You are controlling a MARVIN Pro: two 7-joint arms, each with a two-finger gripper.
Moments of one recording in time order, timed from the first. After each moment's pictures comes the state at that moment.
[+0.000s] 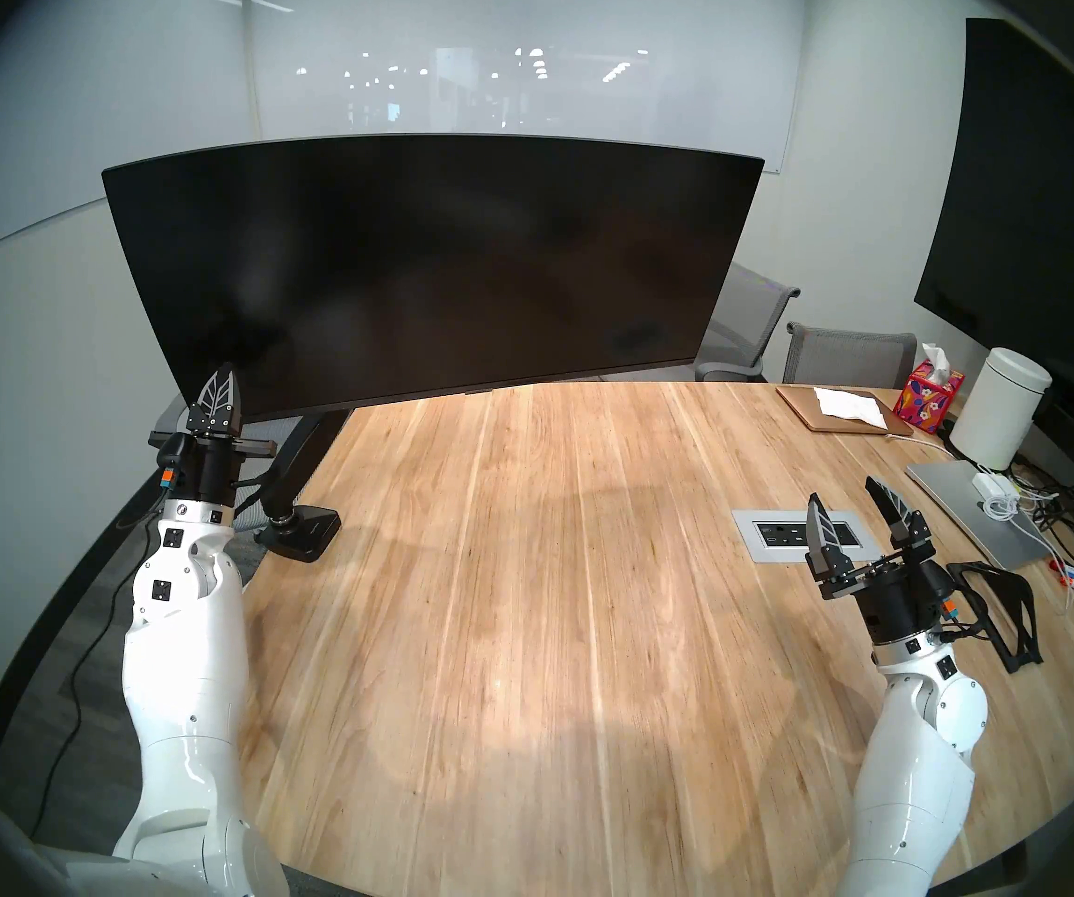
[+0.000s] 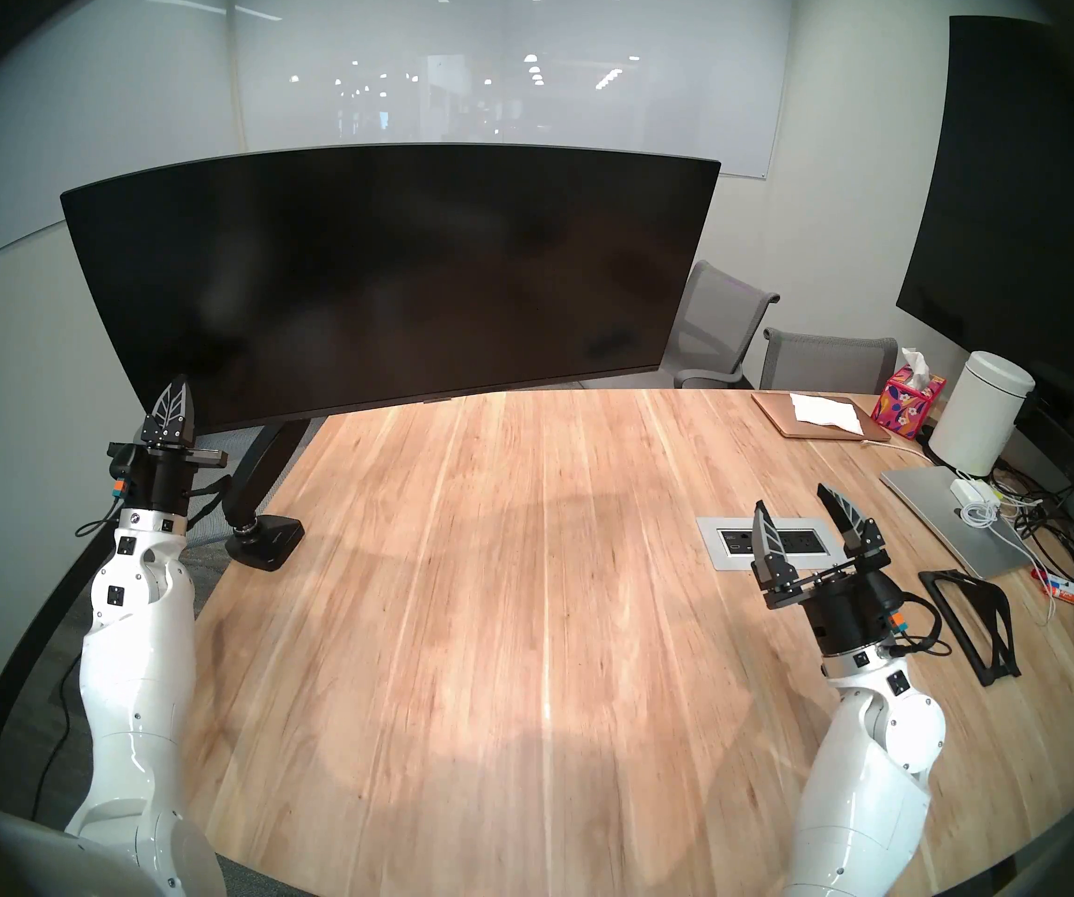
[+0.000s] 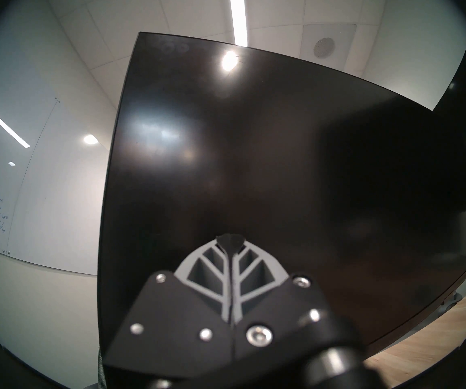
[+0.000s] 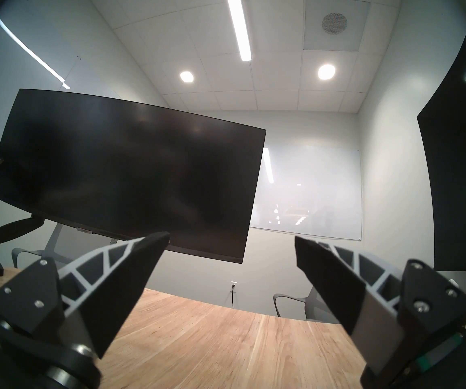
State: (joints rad) left arm 1.32 -1.41 -2.04 -1.32 -0.21 -0.66 -0.49; right arm -1.63 -1.64 2.27 -1.63 0.33 -0.48 1.05
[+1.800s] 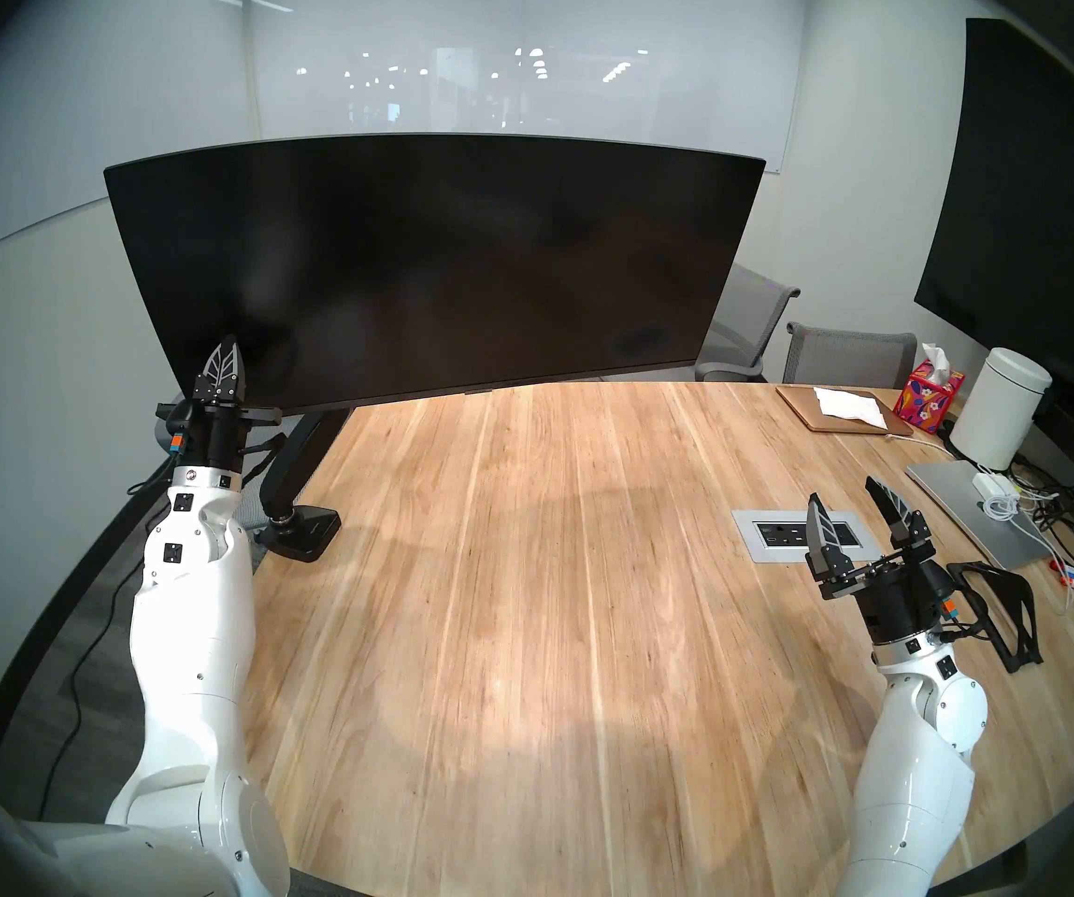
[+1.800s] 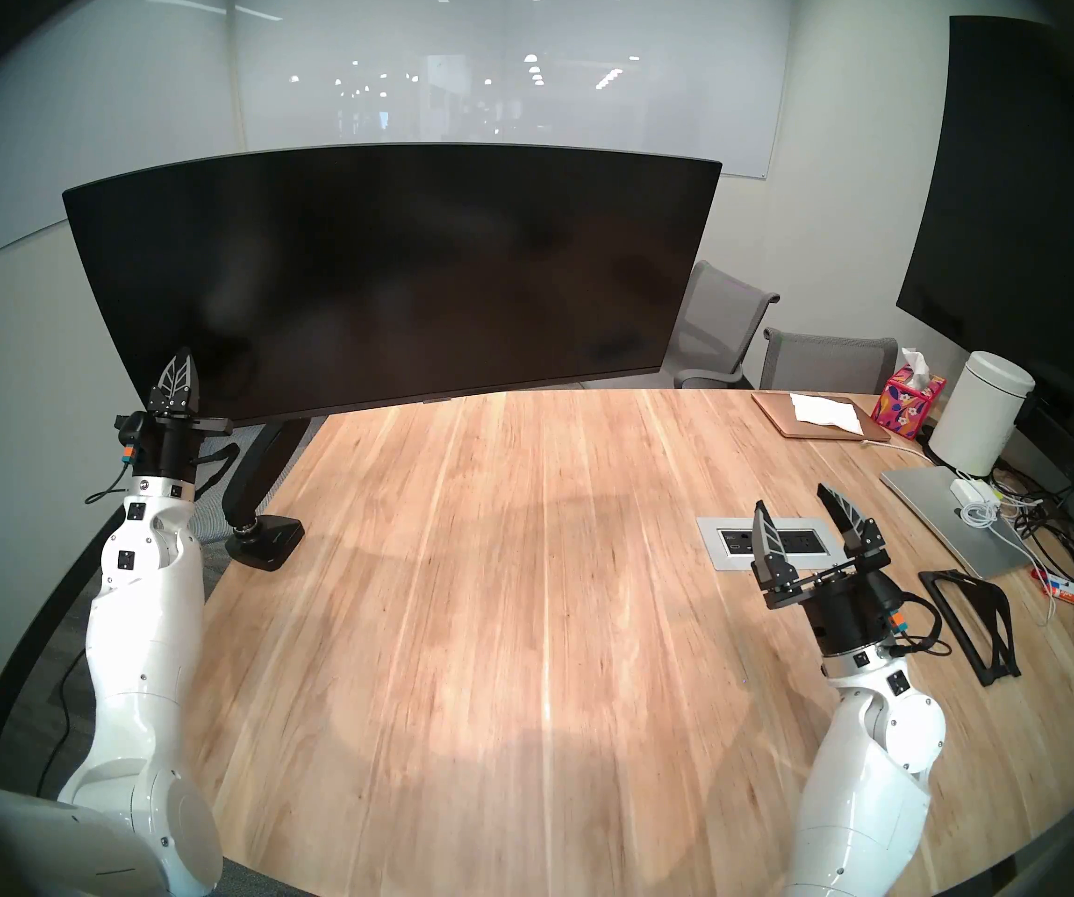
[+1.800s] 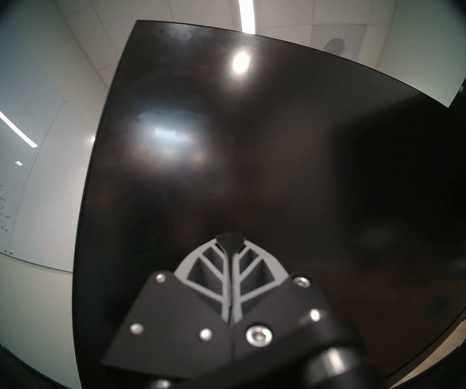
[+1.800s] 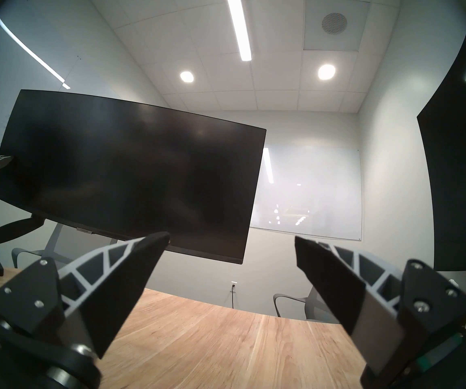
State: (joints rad) left arm 1.23 -1.39 -2.00 -1.24 -0.18 -0.66 -0.42; right arm -1.63 -1.64 2.27 -1.63 0.32 -0.48 1.05
